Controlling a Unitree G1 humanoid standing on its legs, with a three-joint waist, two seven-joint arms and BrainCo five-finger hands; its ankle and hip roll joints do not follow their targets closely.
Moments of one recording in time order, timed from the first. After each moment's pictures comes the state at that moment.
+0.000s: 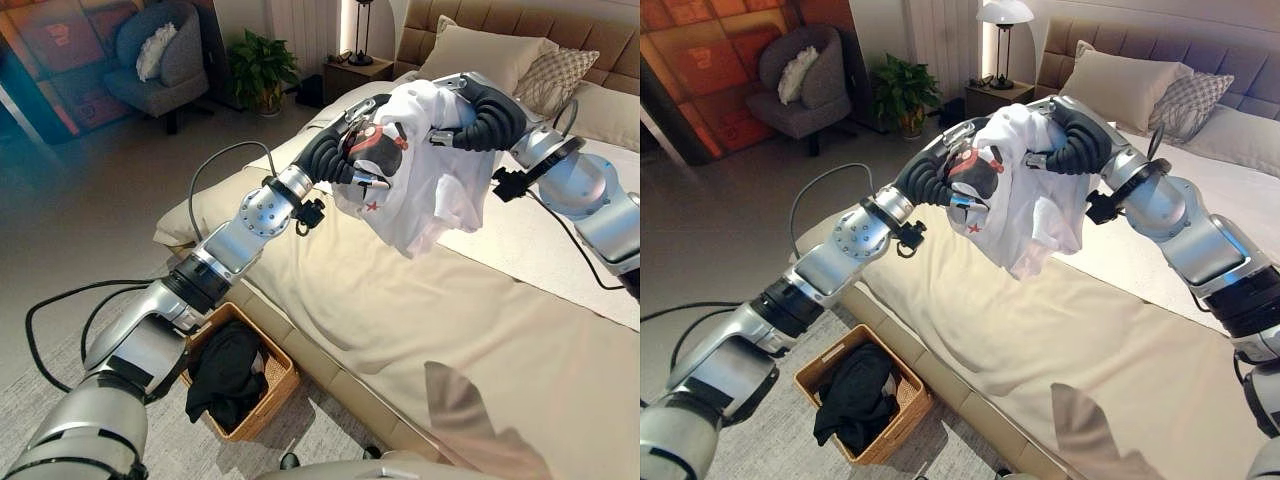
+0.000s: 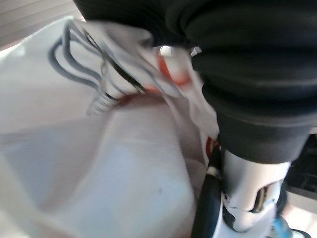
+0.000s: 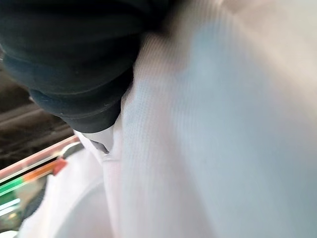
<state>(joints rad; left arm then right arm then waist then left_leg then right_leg) -0.90 0.50 -0.65 0.27 -0.33 -0.22 0.03 -0.86 -1.07 0.53 -0.01 0.19 -0.15 0.04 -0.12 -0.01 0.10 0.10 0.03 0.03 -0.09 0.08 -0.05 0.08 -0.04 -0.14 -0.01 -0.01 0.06</state>
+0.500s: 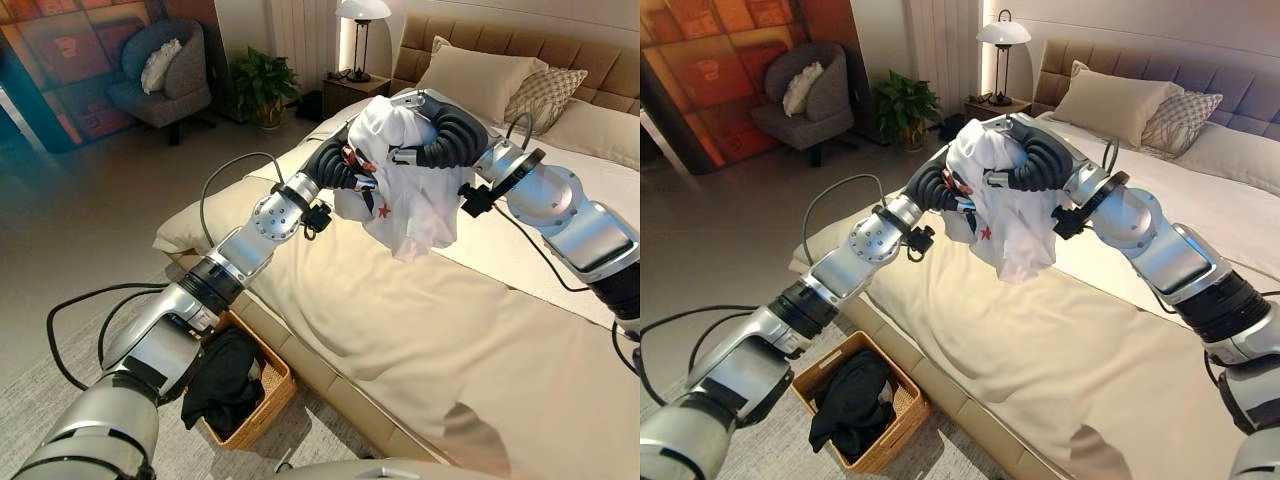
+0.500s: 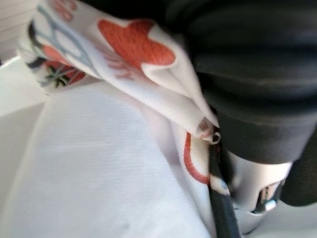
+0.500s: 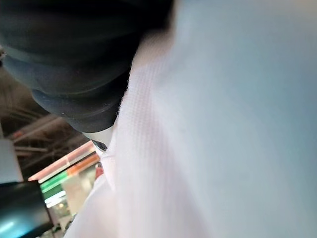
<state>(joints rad) -0.90 0.45 -0.65 0.34 -0.27 -0.20 0.07 -0.86 -0.99 0.56 -0.06 0.25 -0.15 0.07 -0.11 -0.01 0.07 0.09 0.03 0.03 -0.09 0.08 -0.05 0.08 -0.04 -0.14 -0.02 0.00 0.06</state>
